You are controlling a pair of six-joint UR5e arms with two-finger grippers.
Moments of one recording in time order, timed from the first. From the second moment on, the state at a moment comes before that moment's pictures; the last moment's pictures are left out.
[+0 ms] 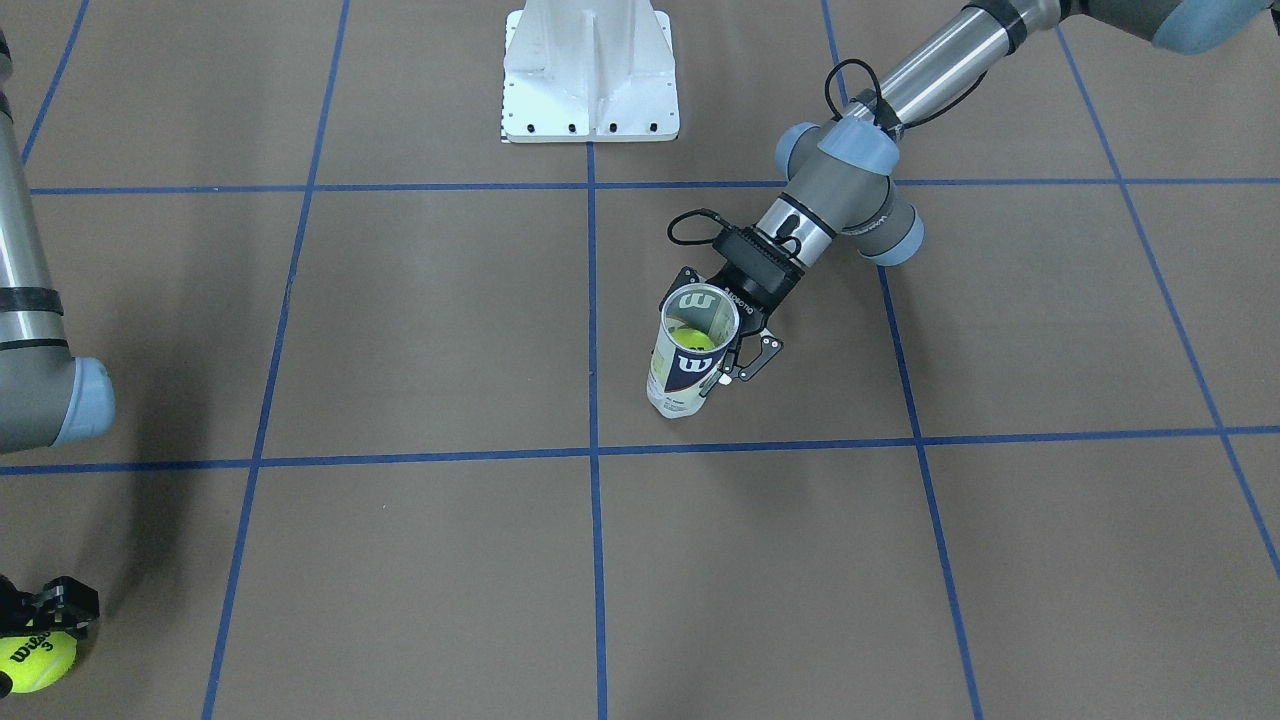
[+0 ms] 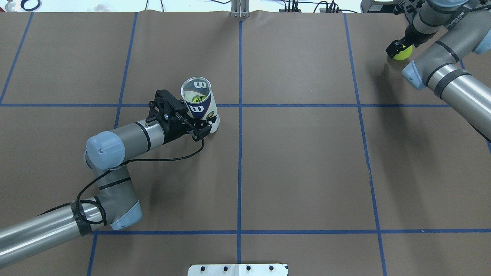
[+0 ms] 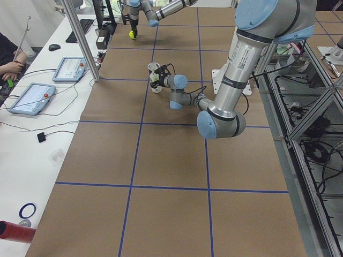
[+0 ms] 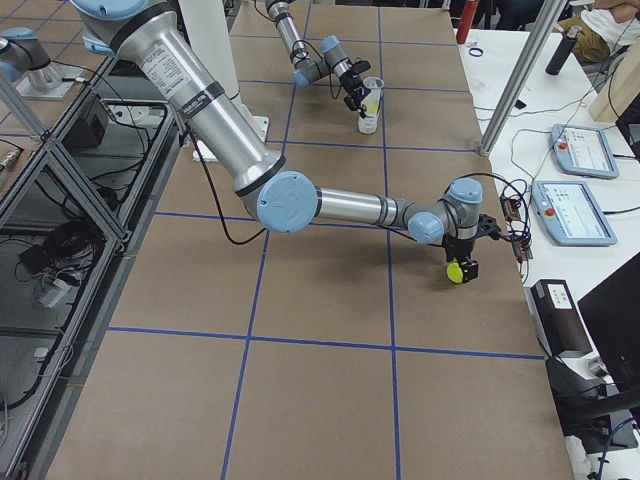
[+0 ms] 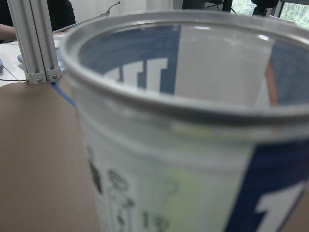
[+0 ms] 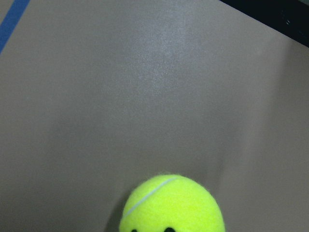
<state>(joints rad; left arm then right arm) -0.50 -2.08 -1.32 -2.95 -1.44 -0.56 1.14 -0.86 0.72 -0.96 1.99 0.26</state>
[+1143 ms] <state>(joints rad) -0.49 -2.08 -1.32 -2.95 -1.44 -0.56 1.22 -0.83 1.34 -1.51 2.30 0.42</state>
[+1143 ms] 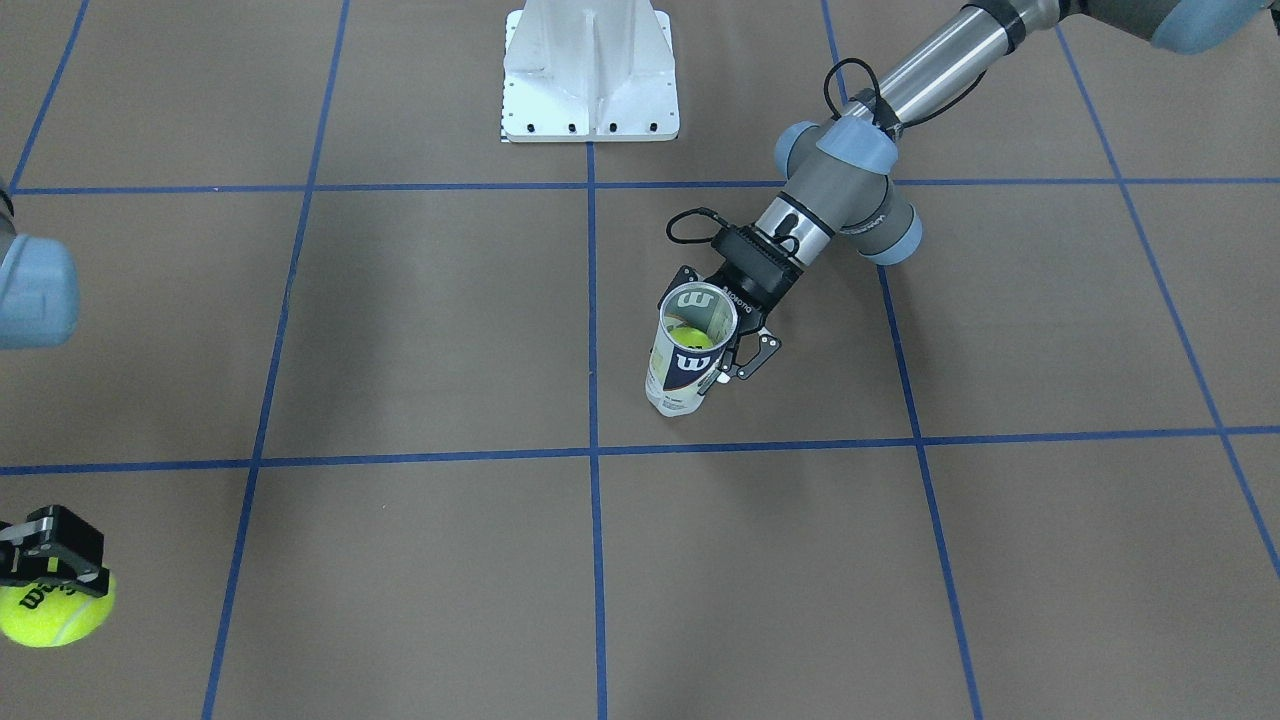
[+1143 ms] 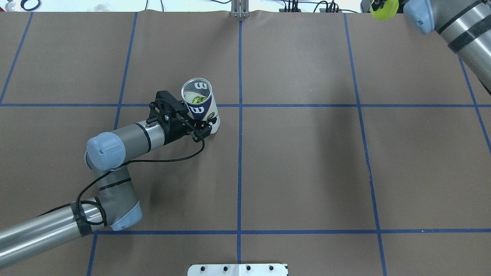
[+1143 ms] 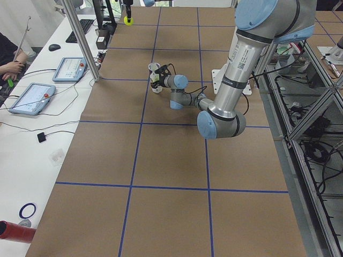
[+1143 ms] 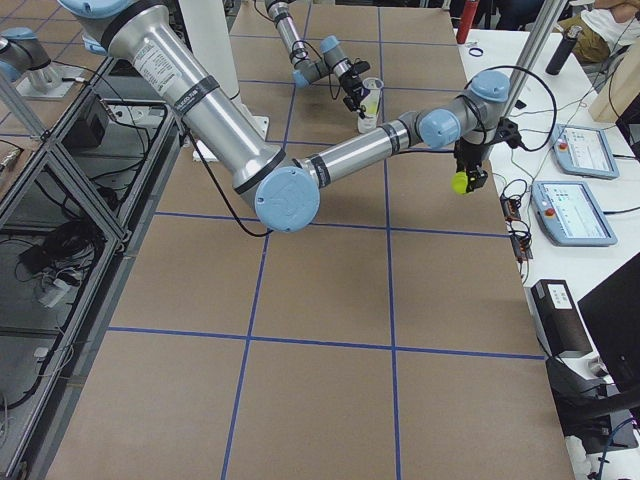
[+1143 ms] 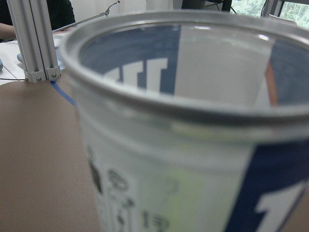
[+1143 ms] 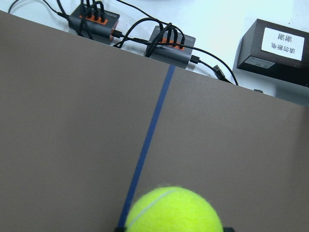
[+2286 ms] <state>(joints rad) -0.49 -2.08 -1.32 -2.95 -1.44 -0.56 0.76 -0.57 1.57 -1.57 2.12 1.24</state>
